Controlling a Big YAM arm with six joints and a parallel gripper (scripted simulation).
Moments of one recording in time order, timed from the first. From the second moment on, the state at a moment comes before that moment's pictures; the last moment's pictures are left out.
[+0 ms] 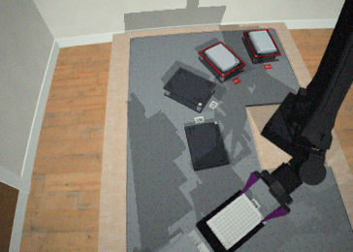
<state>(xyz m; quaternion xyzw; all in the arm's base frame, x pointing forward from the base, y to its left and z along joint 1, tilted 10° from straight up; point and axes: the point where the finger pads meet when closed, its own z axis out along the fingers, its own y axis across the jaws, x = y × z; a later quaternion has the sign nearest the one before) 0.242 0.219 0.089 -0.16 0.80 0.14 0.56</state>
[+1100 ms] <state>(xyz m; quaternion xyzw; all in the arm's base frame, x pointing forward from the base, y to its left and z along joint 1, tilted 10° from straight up) 0.242 0.219 0.089 -0.16 0.80 0.14 0.56</state>
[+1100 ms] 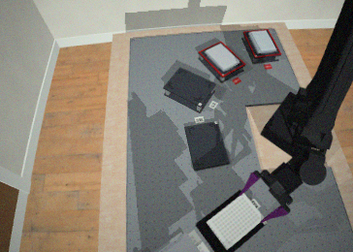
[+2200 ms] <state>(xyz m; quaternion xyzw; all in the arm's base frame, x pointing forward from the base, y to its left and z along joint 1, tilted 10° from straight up) 0.264 0.231 0.092 -0.16 0.80 0.14 0.56</state>
